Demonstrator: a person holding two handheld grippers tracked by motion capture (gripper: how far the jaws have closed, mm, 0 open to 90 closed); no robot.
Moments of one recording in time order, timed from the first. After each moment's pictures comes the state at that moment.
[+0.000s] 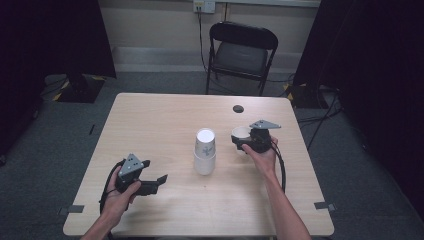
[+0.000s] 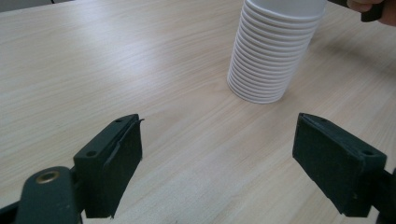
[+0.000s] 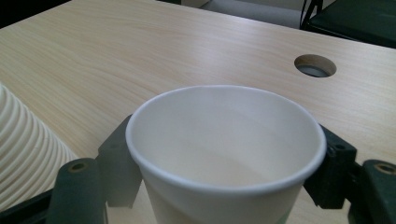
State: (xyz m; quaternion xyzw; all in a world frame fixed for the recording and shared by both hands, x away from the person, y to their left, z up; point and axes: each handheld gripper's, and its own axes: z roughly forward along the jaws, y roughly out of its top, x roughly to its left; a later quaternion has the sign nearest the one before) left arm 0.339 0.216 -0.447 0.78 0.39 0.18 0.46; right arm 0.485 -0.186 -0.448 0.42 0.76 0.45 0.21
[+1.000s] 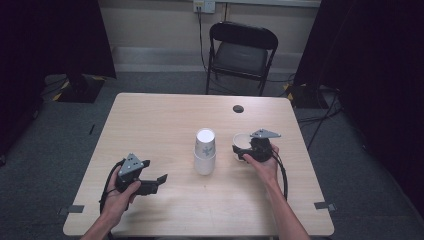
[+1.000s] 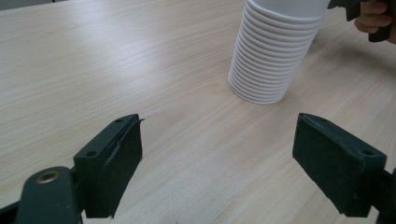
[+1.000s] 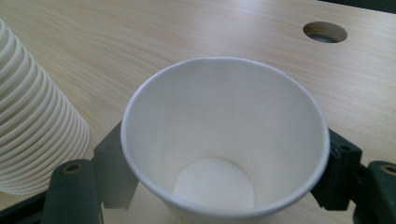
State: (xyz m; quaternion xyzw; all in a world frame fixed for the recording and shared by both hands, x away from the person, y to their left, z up) left arm 0.339 0.217 -0.447 0.77 0.39 0.18 0.46; right arm 0.465 -0.194 -0.468 0.42 0.77 0.43 0.20
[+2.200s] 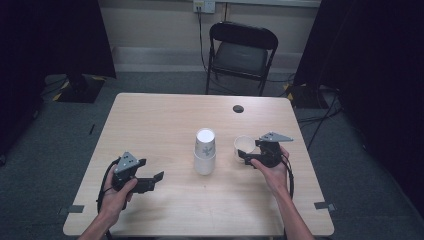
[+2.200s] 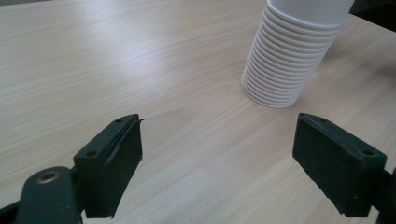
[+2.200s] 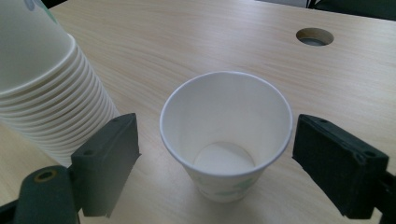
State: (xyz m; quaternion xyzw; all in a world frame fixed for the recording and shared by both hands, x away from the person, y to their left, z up) left arm 0.343 0.227 -0.447 0.76 0.41 0.19 0.47; right arm 0.430 -0.210 -0.440 0.43 0.76 0.45 0.19
